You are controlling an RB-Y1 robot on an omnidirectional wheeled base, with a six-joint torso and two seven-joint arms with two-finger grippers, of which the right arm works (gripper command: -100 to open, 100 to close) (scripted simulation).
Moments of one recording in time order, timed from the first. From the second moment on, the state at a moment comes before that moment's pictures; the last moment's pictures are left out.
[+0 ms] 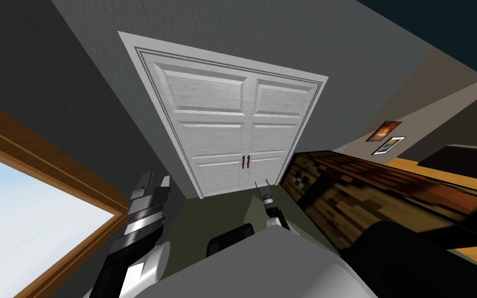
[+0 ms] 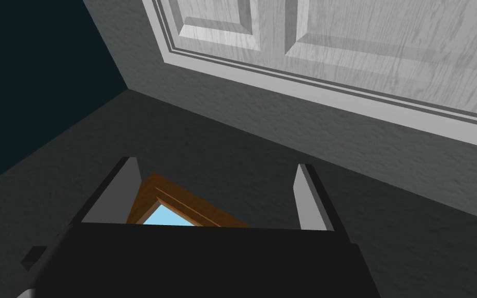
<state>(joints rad) 0.33 -0.33 0.26 -1.40 -0.63 -0.80 -0.91</state>
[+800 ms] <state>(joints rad) 0.30 -0.39 0.31 -1.23 -0.73 -0.86 -1.10</state>
